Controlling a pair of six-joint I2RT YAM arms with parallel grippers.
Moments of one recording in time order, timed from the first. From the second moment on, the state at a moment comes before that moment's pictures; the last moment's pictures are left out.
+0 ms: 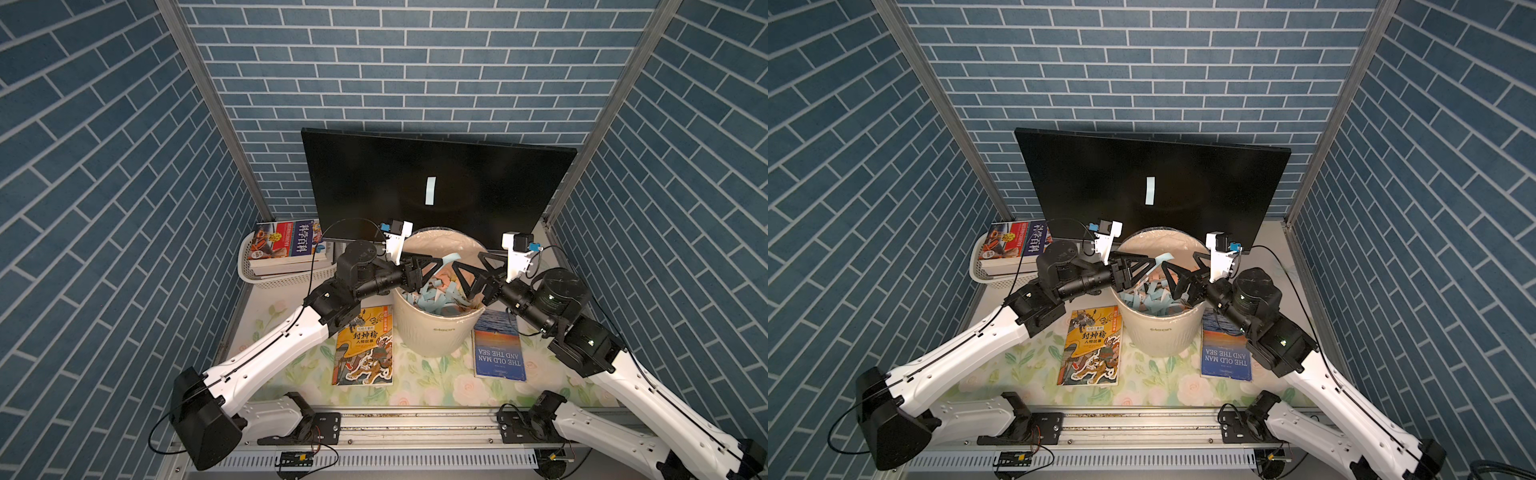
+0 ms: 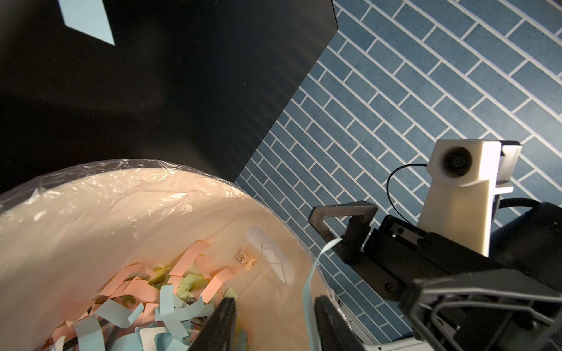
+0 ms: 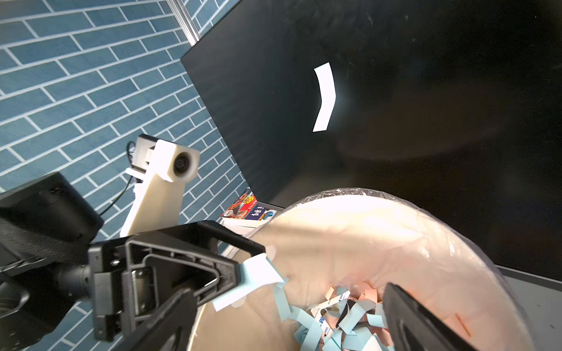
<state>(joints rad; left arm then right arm) -0.75 1.24 1.11 0.04 0.39 -0.61 0.79 0.87 0.99 -0.21 0.02 0.41</state>
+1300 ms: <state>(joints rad) -0.75 1.07 1.11 0.03 0.19 -0.52 0.75 1.03 1.14 -0.27 0.12 0.35</state>
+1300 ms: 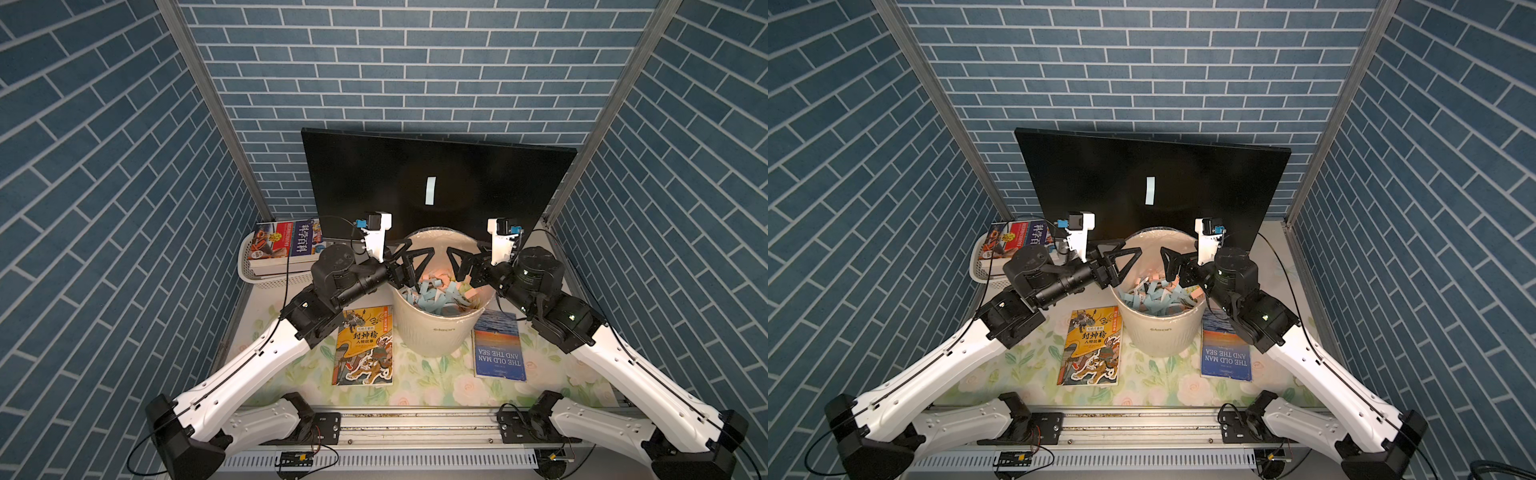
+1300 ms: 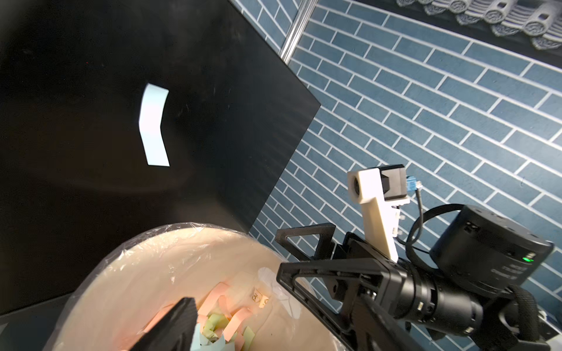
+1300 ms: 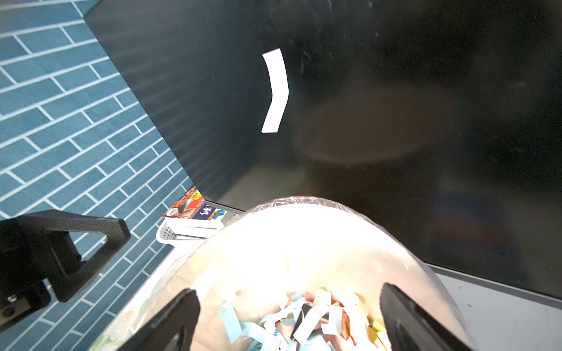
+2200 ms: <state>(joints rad) -0.75 0.70 0.97 -0.22 -0.08 -0.45 0.59 1.46 1.38 0.03 -0.28 0.62</state>
